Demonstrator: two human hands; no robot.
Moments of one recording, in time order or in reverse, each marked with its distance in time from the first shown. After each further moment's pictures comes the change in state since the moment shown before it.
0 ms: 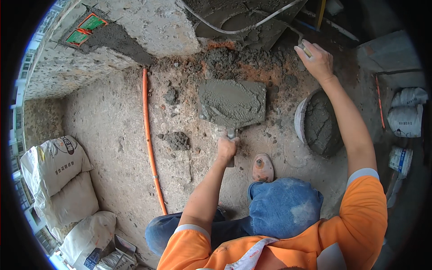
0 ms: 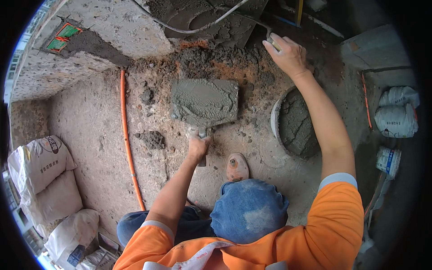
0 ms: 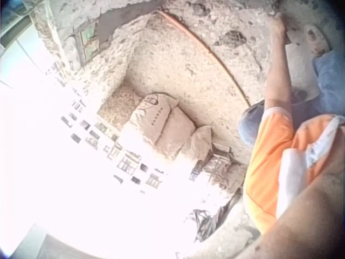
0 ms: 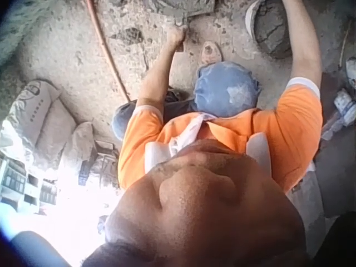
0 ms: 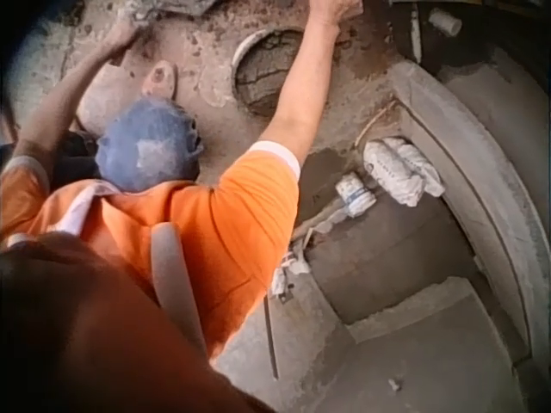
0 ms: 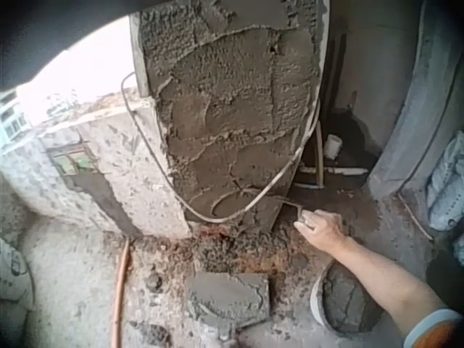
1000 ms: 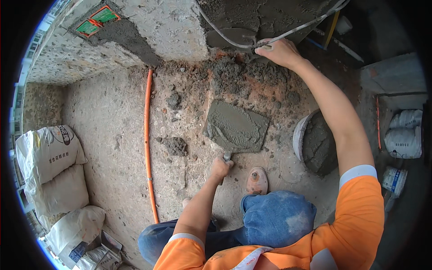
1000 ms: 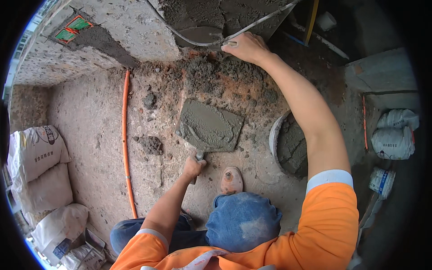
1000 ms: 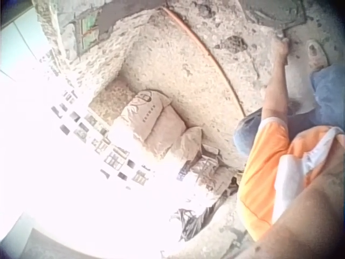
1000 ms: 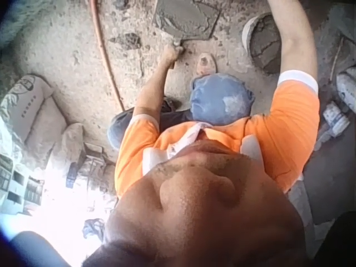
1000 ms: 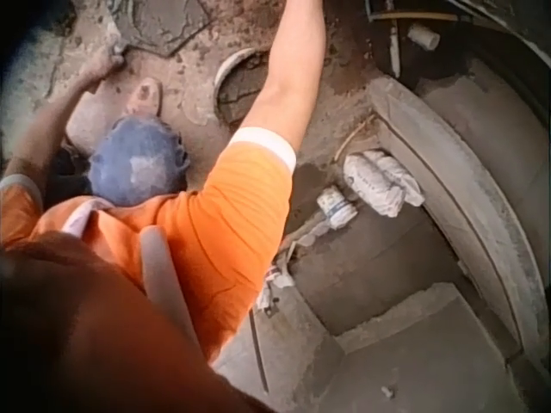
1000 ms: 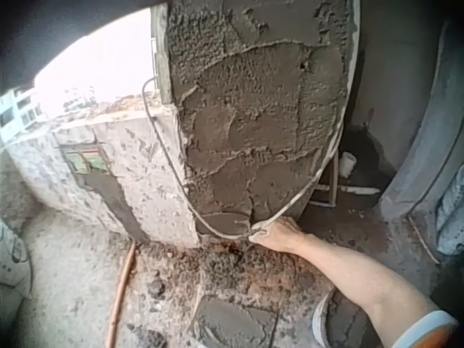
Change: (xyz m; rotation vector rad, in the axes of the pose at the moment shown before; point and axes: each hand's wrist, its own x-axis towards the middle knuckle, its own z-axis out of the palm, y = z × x) left_hand -0.025 -0.041 -0.016 0.235 -0.017 0.014; right_hand 0.104 -0.087 0.048 0.256 -0.681 0.151
